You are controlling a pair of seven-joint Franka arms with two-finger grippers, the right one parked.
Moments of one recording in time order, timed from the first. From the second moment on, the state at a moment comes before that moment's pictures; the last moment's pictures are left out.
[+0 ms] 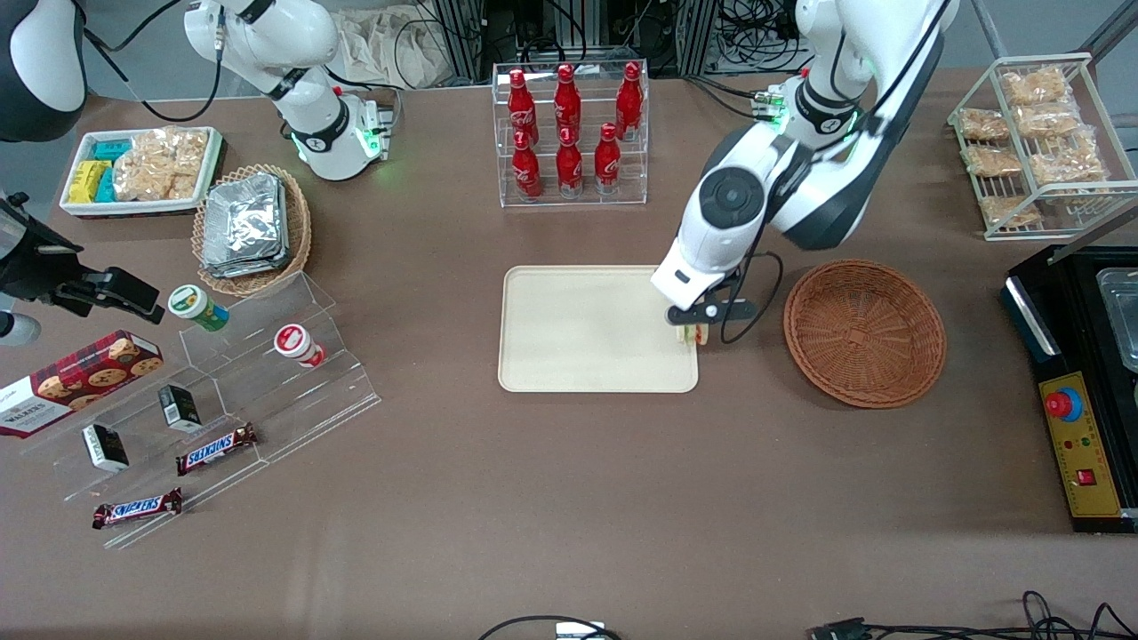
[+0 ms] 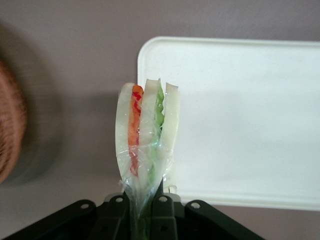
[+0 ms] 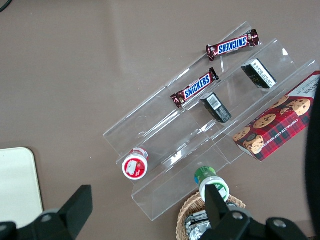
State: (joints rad) arm -0.09 0.31 -0.55 -2.01 0.13 2.12 -0.72
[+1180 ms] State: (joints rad) arm -0.10 0.46 -0.55 -1.99 0.22 2.23 -0.79
